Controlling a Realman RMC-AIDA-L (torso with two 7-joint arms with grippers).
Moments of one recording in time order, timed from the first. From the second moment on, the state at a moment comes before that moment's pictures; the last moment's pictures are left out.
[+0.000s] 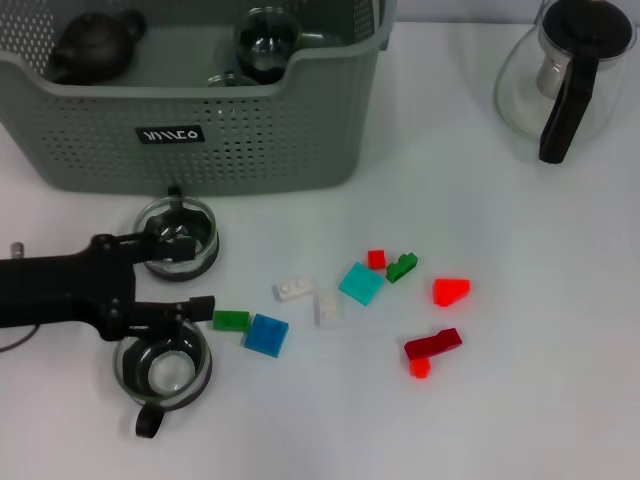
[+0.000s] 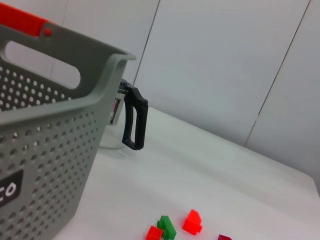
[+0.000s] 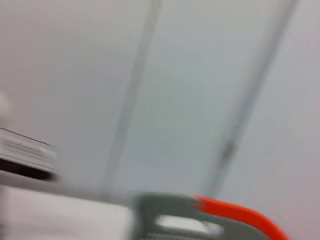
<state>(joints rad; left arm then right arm) -0.38 -1.99 0.50 0.53 2.16 1.79 -1.20 0.87 2.09 -1.19 -1.19 -1.88 -1.24 1.66</state>
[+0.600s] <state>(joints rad) -0.40 -1.99 0.53 0.80 2.31 1.96 -1.29 0.65 2.10 -1.08 -1.11 -1.69 -1.87 1.68</state>
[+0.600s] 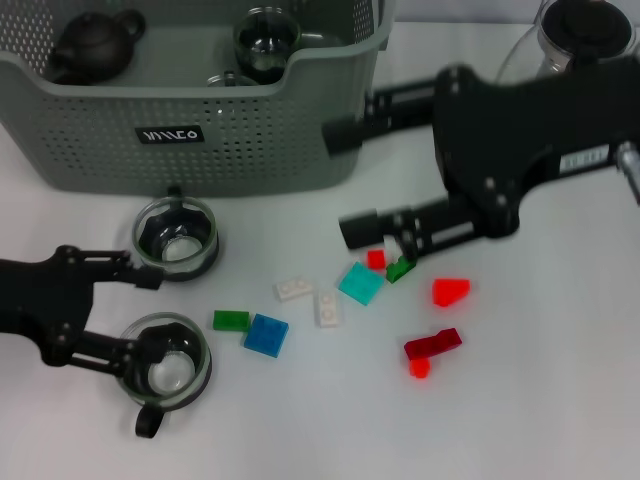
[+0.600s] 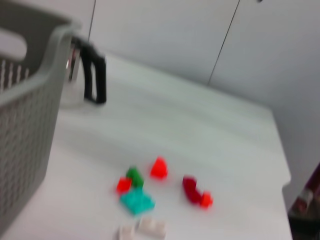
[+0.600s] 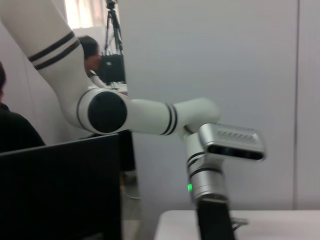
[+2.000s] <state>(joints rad) -0.51 -2.12 0.60 1.16 2.73 1.91 -1.81 0.69 2.06 -1.07 -0.92 -1.78 -1.82 1.53</state>
